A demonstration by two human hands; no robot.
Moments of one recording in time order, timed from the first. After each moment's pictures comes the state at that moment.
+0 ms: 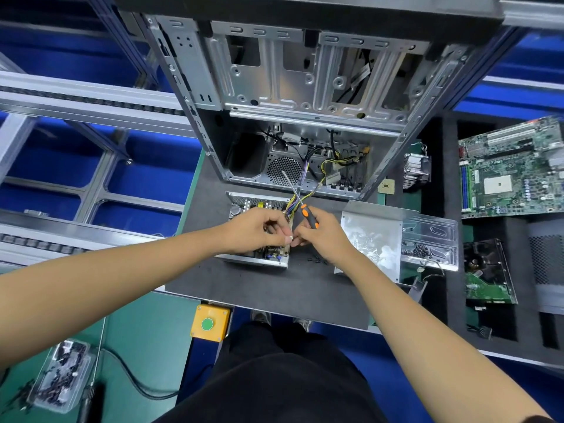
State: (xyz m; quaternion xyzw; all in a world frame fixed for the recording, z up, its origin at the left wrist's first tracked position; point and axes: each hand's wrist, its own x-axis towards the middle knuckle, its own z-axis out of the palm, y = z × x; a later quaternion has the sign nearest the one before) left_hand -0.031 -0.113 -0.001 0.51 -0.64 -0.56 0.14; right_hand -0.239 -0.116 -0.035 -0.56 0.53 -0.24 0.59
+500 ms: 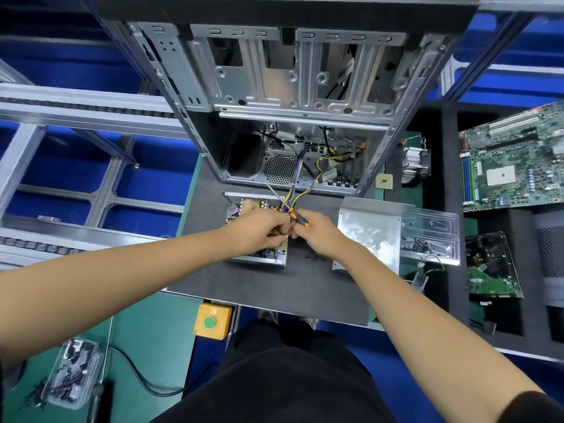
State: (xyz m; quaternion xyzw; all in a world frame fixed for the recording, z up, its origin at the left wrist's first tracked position) left_hand -0.050 -0.109 0.009 0.51 -0.81 -0.29 -0.01; right_hand -0.244 -0.126 -0.035 -0.65 0.52 -0.13 0.54
